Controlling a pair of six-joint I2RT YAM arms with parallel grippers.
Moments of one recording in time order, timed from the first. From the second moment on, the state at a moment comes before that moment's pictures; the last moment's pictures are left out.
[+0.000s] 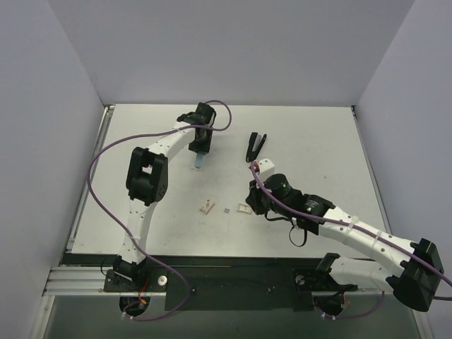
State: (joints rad) left arm -0.43 2.36 2.03 -0.79 -0.18 -0.22; right arm 0.87 1.07 0.74 -0.29 0.13 0.32
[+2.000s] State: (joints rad) left arm -0.64 1.45 1.26 -0.40 -0.04 -0.31; right arm 0.67 1.19 1.07 -0.53 0.35 0.46
